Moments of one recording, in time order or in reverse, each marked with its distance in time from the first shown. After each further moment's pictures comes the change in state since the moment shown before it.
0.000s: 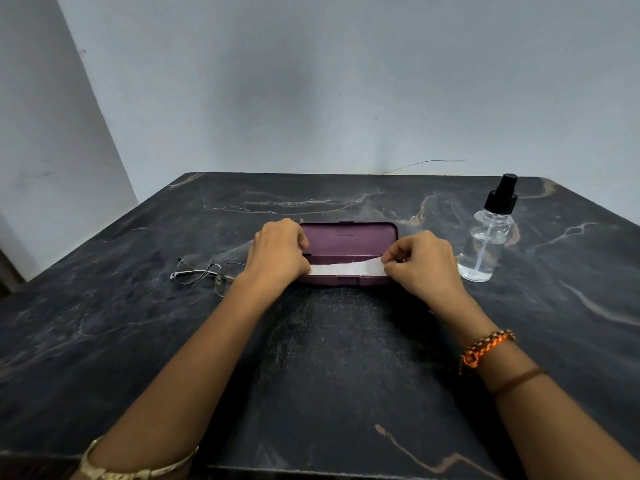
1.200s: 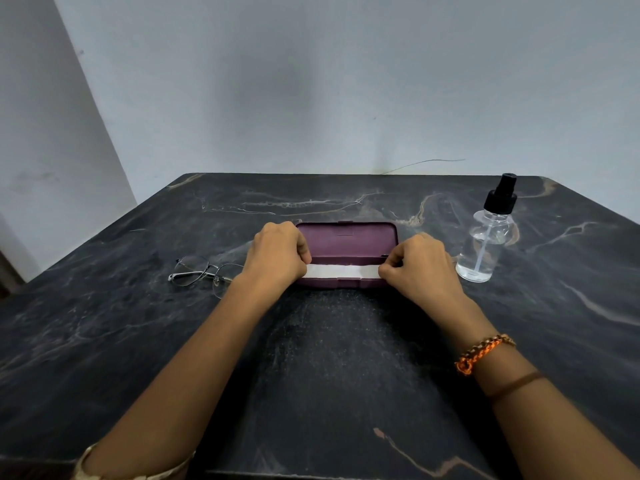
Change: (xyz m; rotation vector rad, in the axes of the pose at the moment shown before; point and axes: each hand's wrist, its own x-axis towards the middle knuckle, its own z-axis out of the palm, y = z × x) left_hand -0.003 0.001 -0.001 -0.010 -0.037 0.027; right_hand 0.003 0.005 0.005 -0.163 0.006 -0.096
